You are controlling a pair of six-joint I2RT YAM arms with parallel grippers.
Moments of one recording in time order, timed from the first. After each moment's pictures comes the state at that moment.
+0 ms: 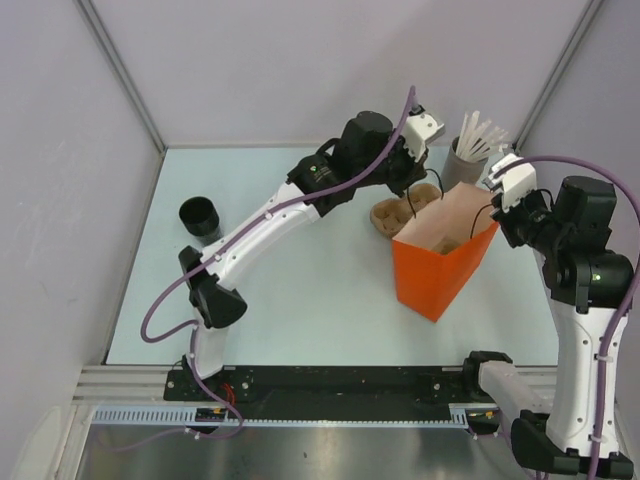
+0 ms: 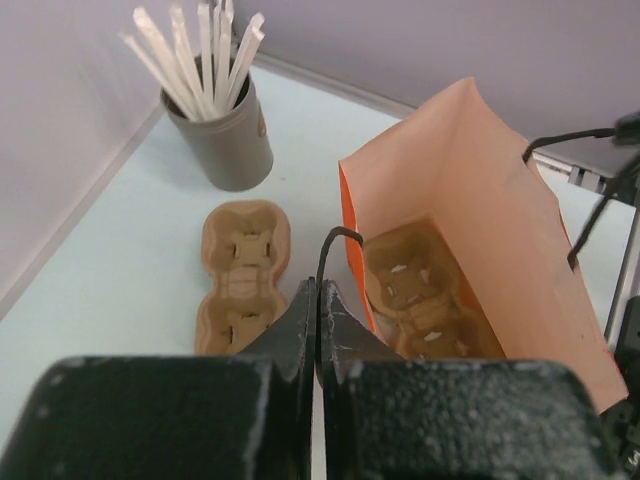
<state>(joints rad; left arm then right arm) -0.92 1.97 2.27 -0.62 0.16 0.09 -0.04 0.93 1.52 -1.06 -0.34 -0.66</state>
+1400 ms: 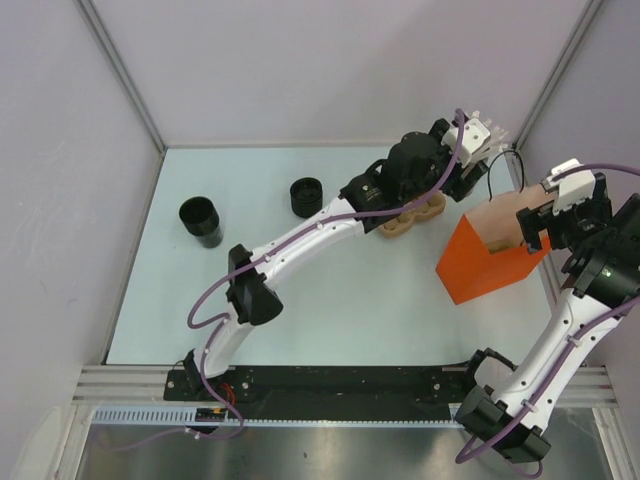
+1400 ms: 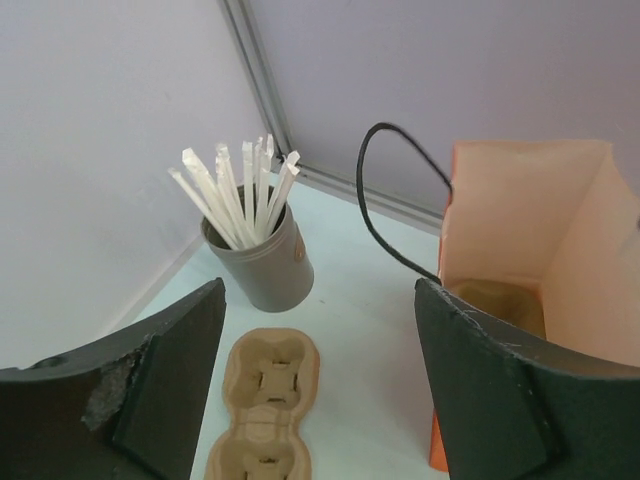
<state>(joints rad) -1.04 2.24 2.45 -0.25 -0.06 0.16 -0.67 0.92 1.38 -0.91 -0.73 -0.80</state>
